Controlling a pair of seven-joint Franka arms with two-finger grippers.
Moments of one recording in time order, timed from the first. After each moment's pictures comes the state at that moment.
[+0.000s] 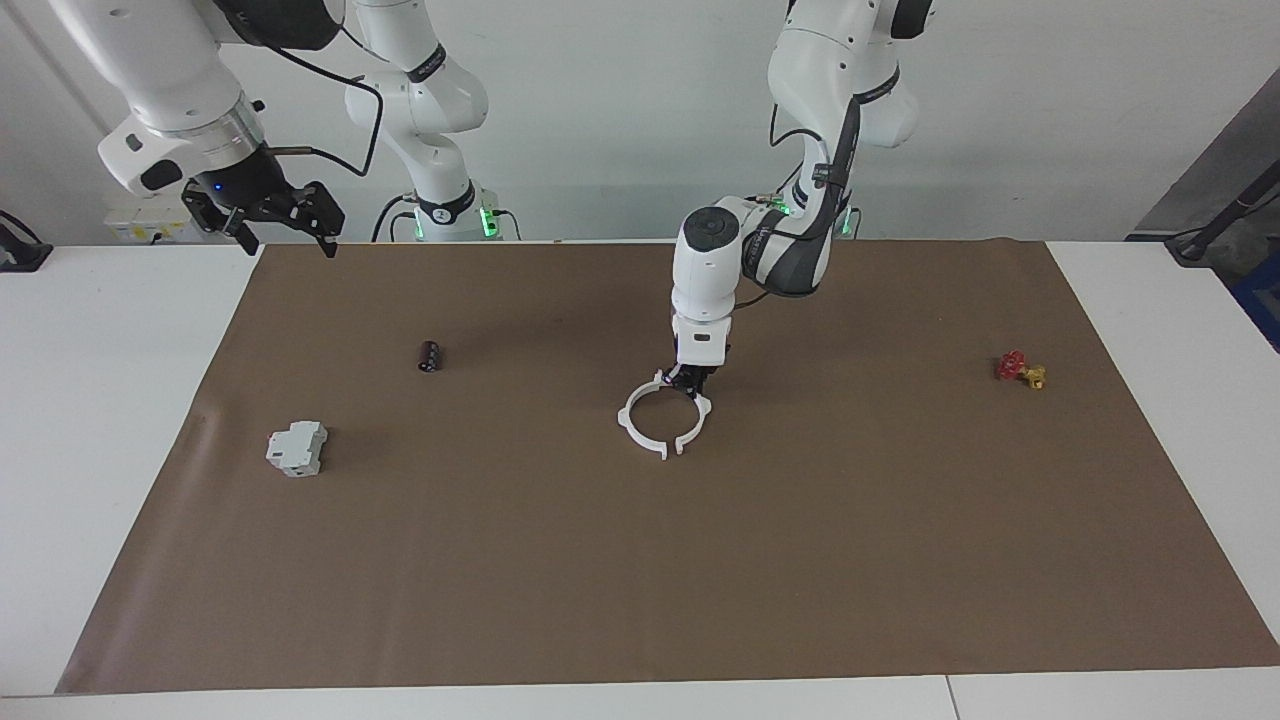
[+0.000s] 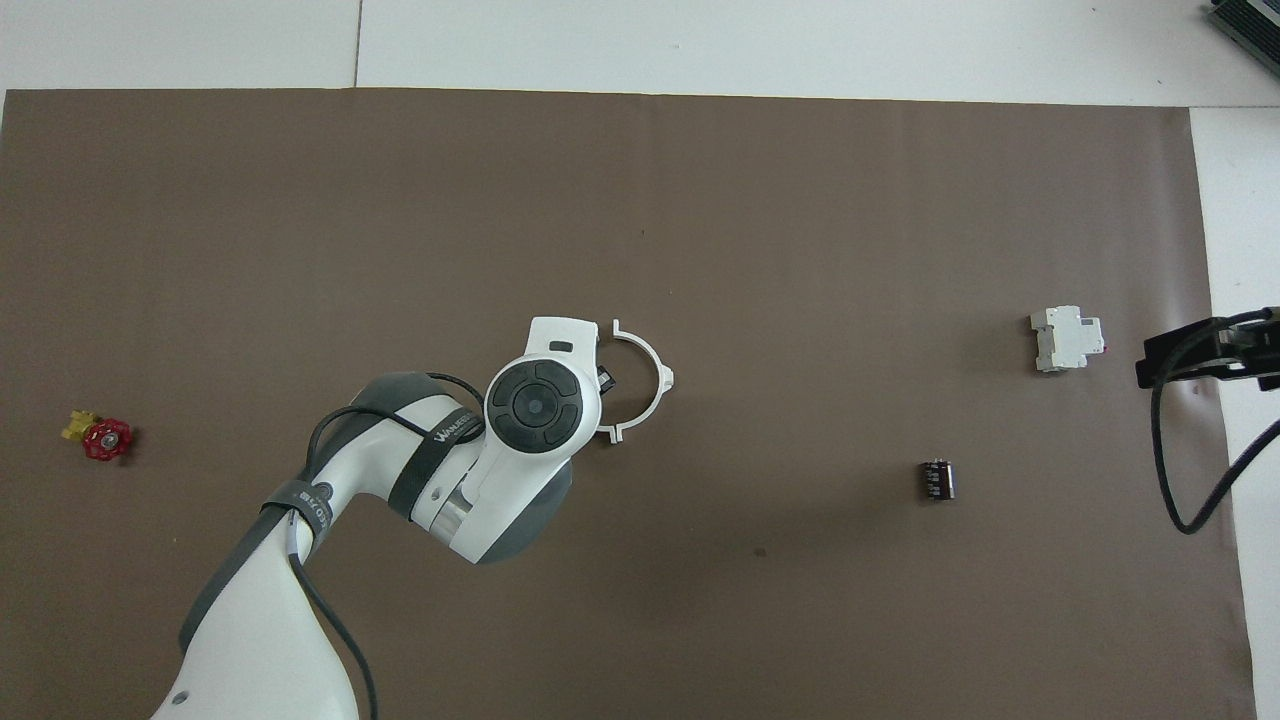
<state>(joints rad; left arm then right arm) -0.69 0.29 0.02 -2.04 0.06 2.39 -1.31 0.02 -0.04 -0.06 -1.60 -0.03 1.45 0.00</state>
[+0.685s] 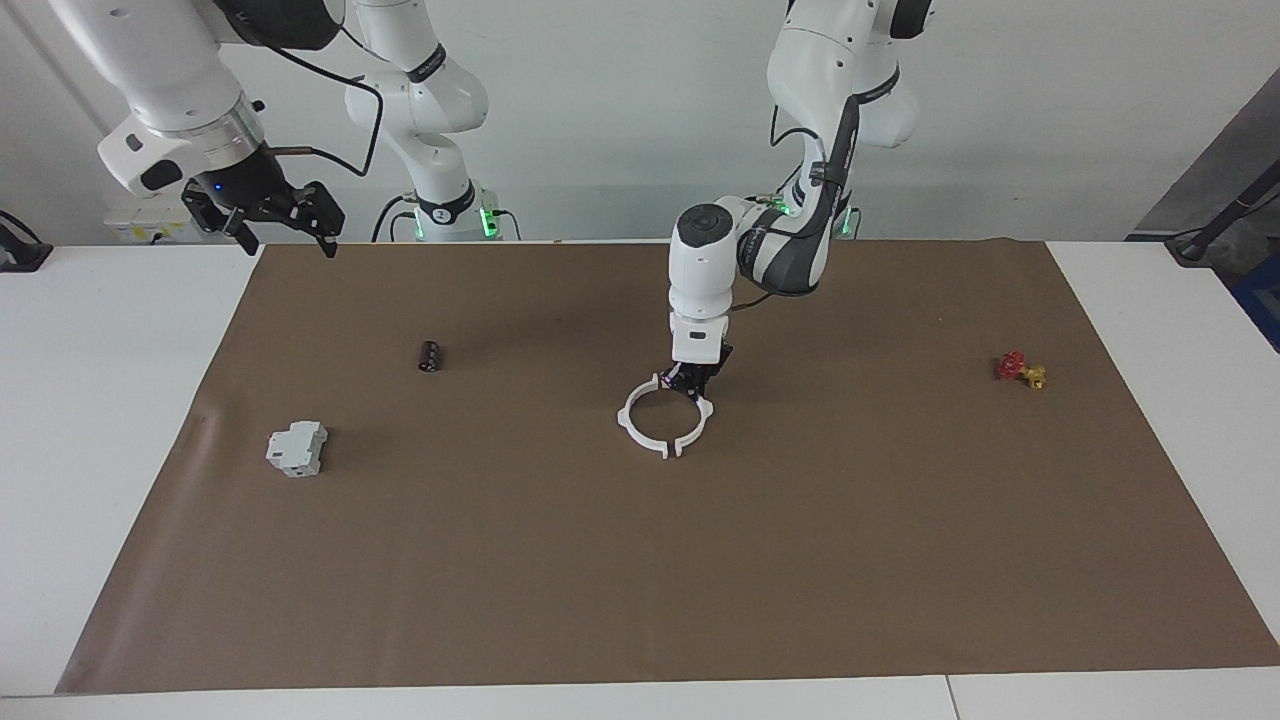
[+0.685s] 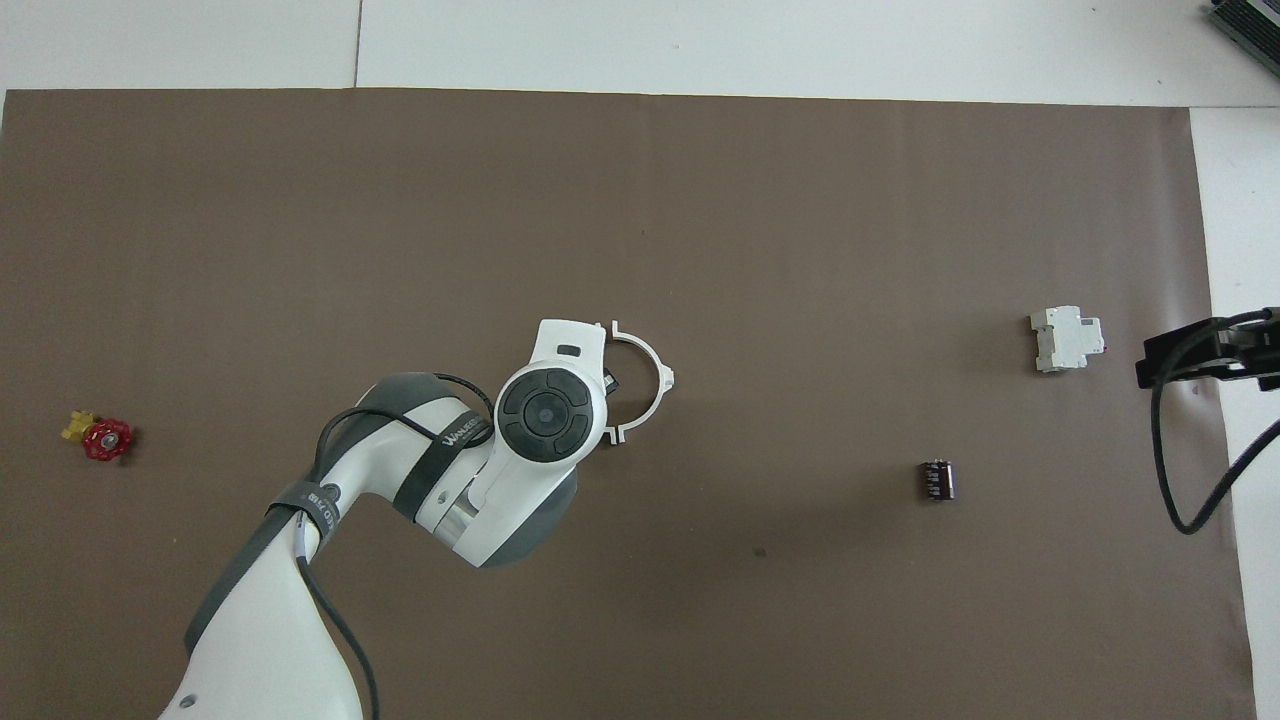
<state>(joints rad) -0.69 0.29 0.02 -2.04 0.14 2.40 -1.31 0.02 -0.04 -0.06 -1.60 -0.03 1.45 0.00</state>
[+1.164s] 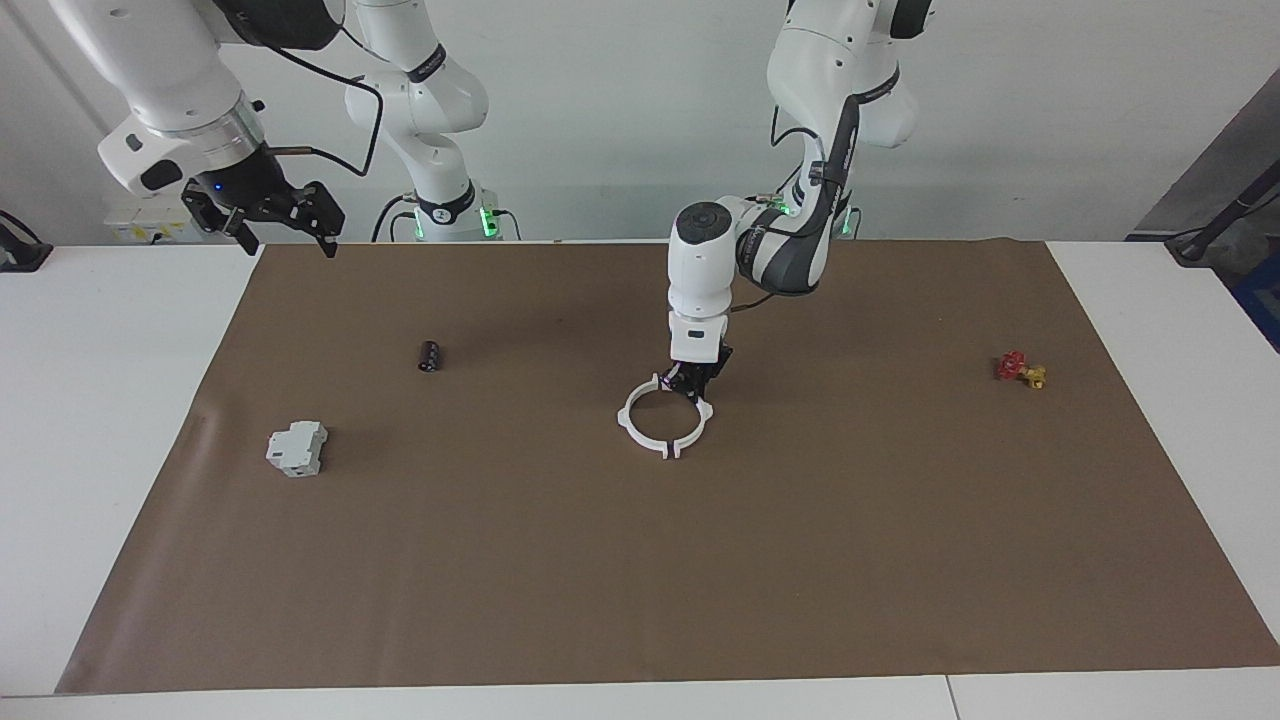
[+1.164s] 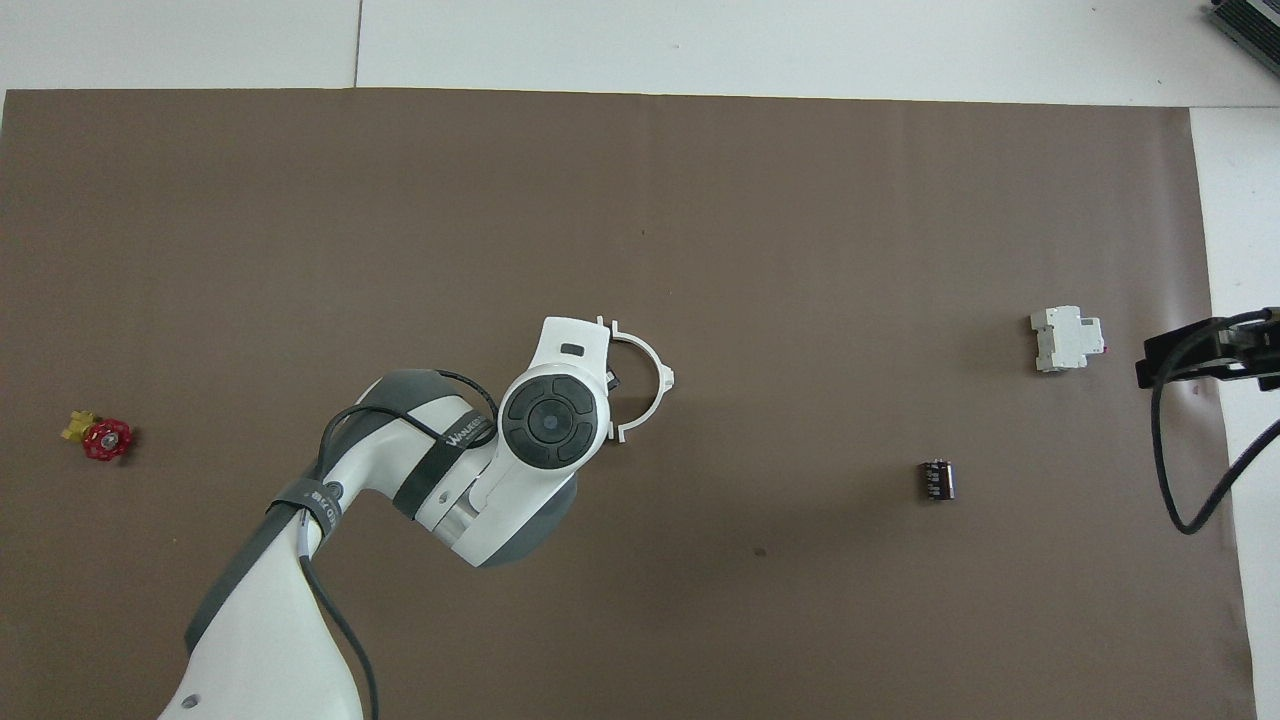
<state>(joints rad) -0.69 0.29 0.02 -2.04 0.15 2.42 -1.31 0.02 -0.04 -0.06 -1.60 -0.03 1.45 0.00</state>
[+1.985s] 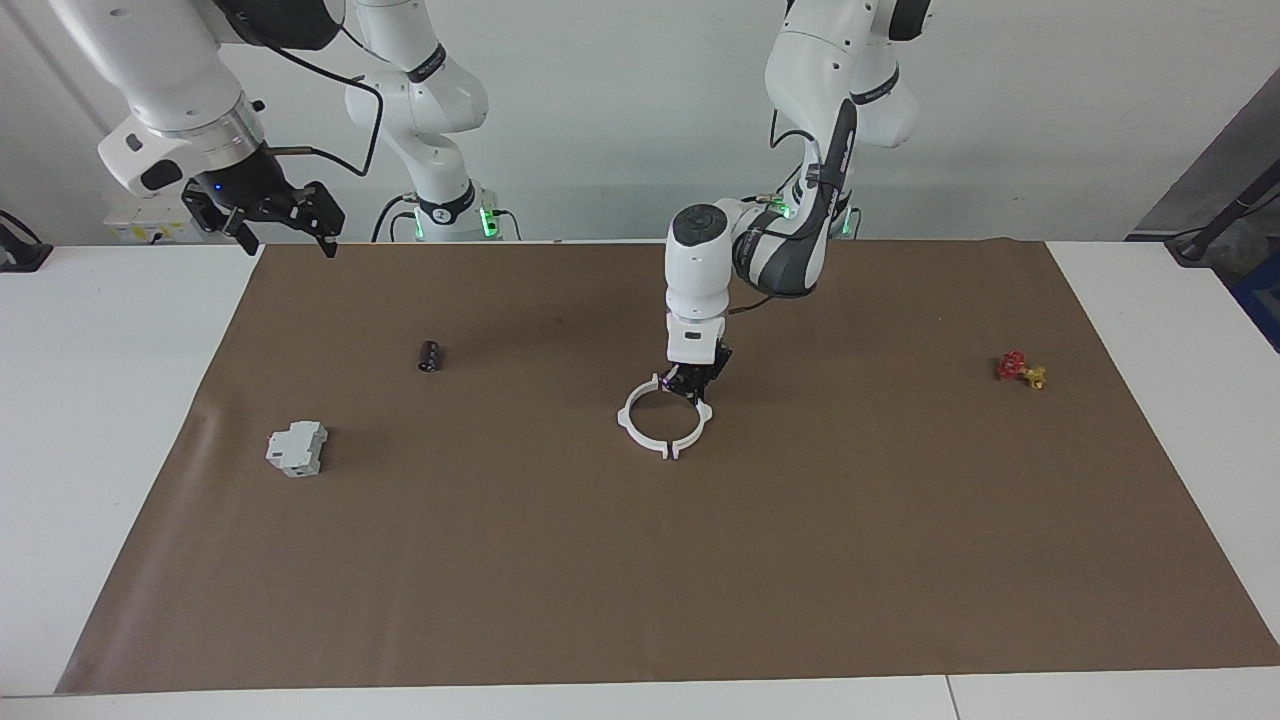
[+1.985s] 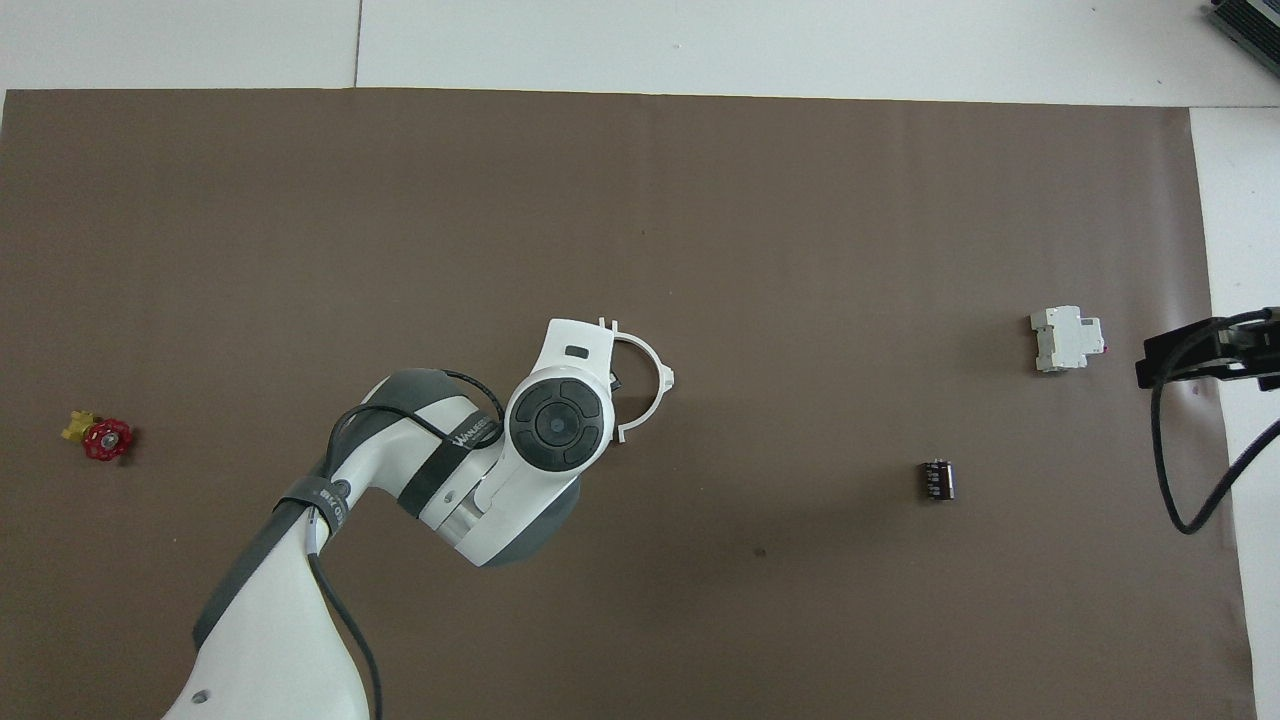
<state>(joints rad) -0.69 0.30 0.02 -2.04 0.17 2.42 -1.31 0.02 -0.04 -0.06 -1.60 -0.03 1.45 0.00</state>
